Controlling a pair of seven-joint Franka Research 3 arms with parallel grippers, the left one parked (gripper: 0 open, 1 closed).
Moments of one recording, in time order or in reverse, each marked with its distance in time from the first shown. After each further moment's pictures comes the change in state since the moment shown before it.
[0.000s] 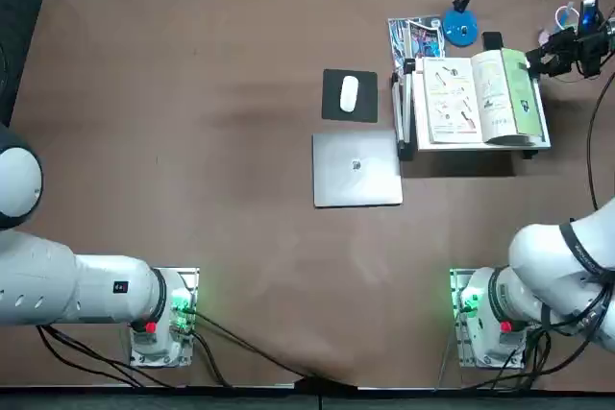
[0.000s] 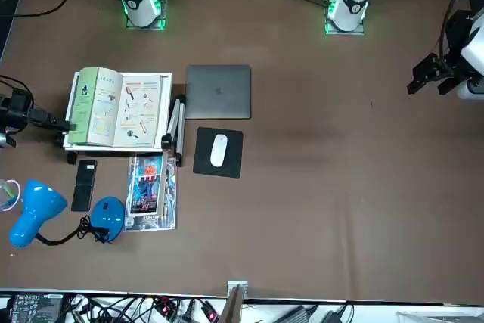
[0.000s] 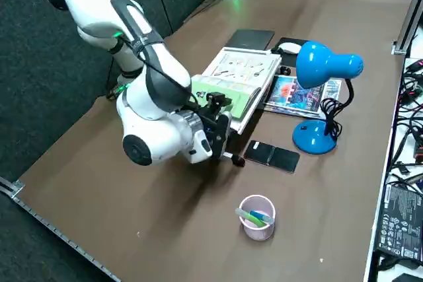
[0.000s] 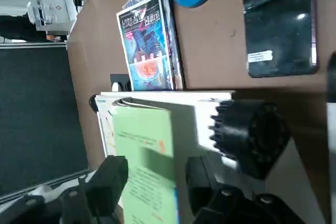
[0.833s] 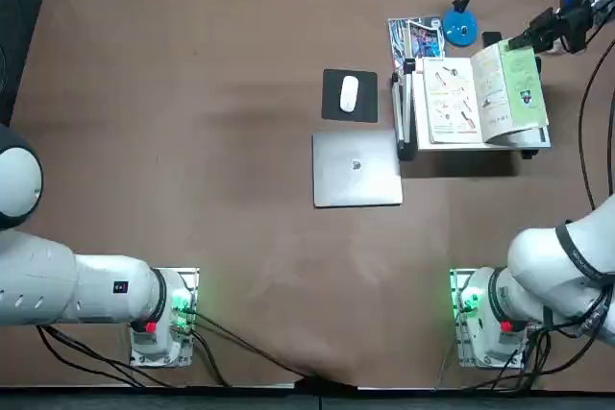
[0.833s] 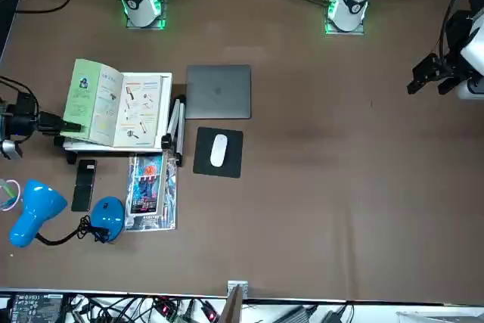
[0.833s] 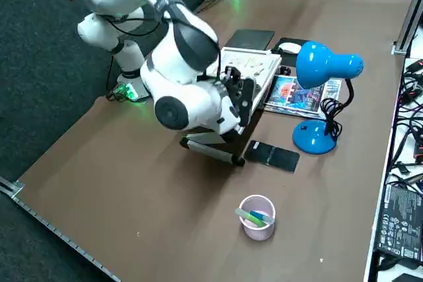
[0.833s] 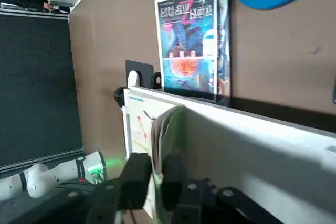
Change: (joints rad) arm 0.113 -0.066 0.011 0.016 0.002 -0.027 0.024
